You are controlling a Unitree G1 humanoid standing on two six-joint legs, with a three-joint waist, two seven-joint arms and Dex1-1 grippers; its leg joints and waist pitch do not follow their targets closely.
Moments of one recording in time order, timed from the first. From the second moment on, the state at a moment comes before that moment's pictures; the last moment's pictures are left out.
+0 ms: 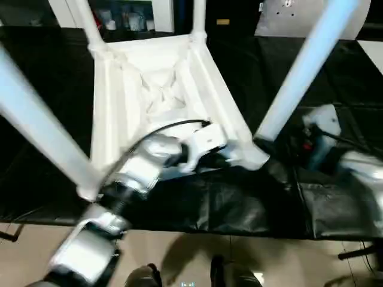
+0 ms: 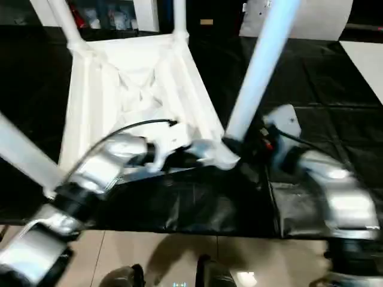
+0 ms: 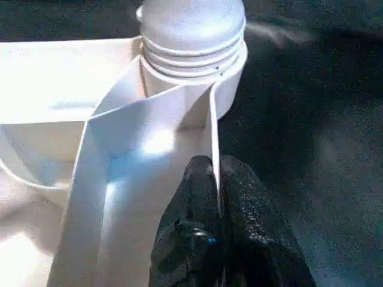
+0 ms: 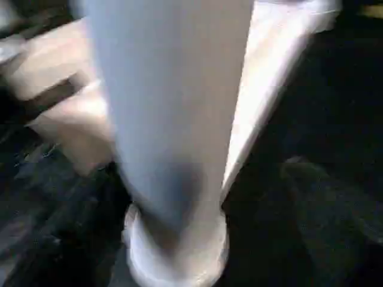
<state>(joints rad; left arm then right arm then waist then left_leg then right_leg) -0.71 0.24 -0.36 0.46 0.07 0.23 -1.13 -0.28 -0.60 -0.10 -0.05 0.31 0.45 0.95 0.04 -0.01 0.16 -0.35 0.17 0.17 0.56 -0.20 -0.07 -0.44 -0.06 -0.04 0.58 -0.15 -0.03</state>
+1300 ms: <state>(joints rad) -0.73 0.37 -0.45 0.48 0.03 -0.03 -1.49 -0.38 -0.66 0.13 0.14 0.39 0.32 1.51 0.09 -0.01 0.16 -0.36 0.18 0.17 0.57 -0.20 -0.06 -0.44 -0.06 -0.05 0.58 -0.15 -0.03</state>
